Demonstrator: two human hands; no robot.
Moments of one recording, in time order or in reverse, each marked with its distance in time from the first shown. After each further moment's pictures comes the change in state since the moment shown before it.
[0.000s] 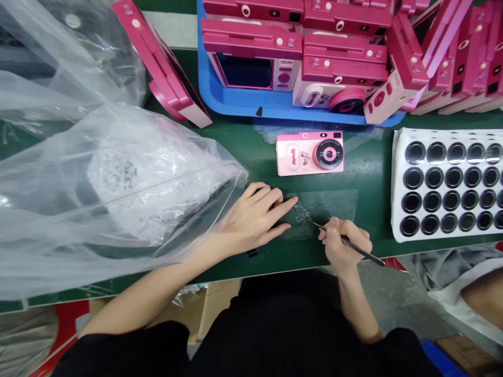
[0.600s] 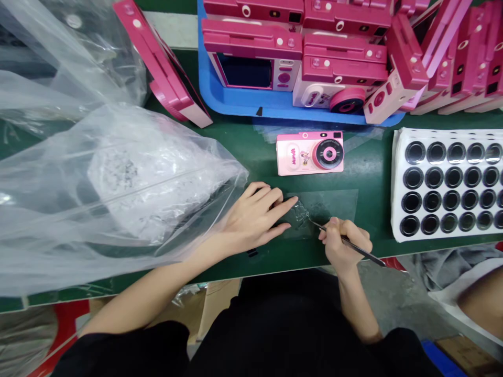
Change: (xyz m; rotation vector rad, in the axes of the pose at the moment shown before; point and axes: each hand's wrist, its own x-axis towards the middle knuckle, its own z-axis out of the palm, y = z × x) left_hand 0.000 0.000 -0.001 -0.044 -0.026 -0.009; right_hand 0.000 0.001 0.000 -0.013 -0.002 -0.014
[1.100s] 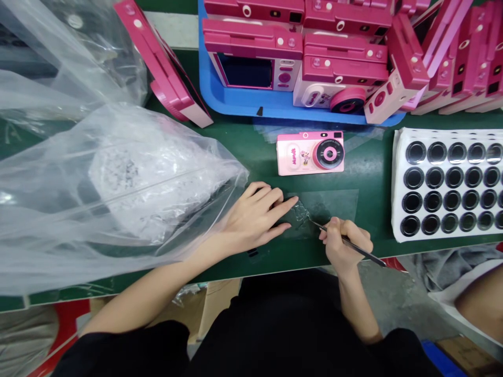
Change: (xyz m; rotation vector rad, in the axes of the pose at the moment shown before) left_hand 0.000 0.000 0.001 0.057 0.025 0.018; right_hand 0.000 -0.002 0.000 0.003 0.002 0.005
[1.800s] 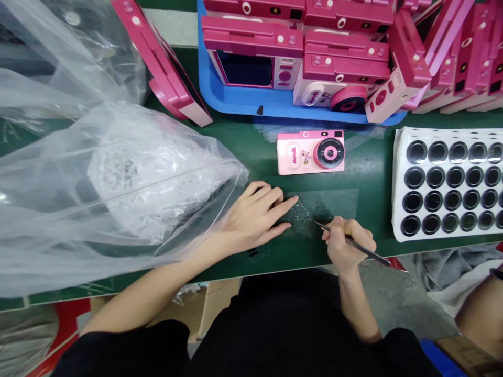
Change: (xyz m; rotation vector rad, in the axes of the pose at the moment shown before) left_hand 0.000 0.000 0.001 0.015 0.021 0.007; right_hand 0.000 0.001 0.000 0.036 0.050 0.023
